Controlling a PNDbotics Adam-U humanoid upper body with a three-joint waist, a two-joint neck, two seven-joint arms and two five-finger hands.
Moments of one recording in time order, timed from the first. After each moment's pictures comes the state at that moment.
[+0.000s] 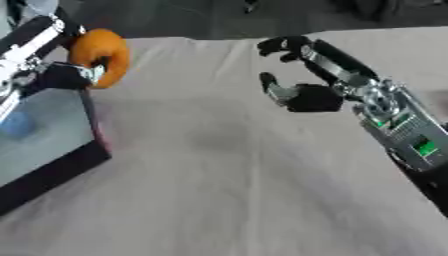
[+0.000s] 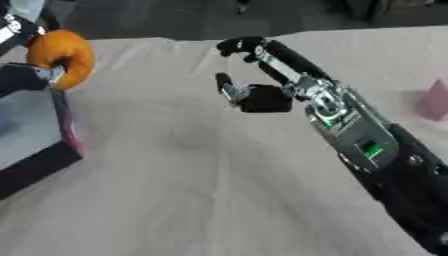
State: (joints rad) left arm -0.87 0.76 -0.36 -1.37 -0.24 0.21 -0.08; right arm -0.74 -0.60 0.39 -1.70 0.22 0.13 0.17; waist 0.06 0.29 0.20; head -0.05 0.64
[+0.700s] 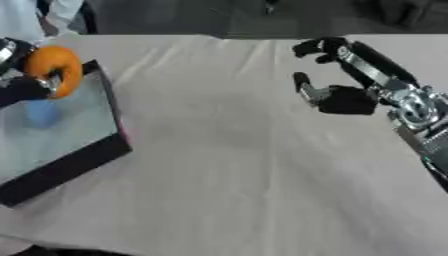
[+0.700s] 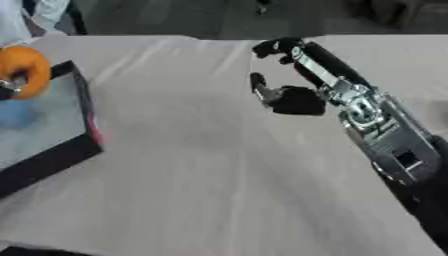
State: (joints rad) left arm -0.77 0.80 -0.29 -1.20 -0.31 0.21 -0.06; right arm -0.73 -0.60 0.37 -1.70 0.24 0.15 0.15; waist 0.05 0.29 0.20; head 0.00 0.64
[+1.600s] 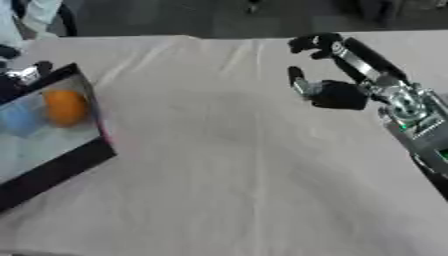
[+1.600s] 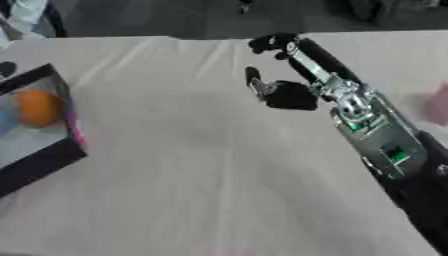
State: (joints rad) left arm -0.80 0.78 -0.23 -1.24 -0.26 0.24 0.03; right arm -0.70 -0.61 0.33 -1.70 0.22 0.16 0.11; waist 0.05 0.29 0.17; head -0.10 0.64
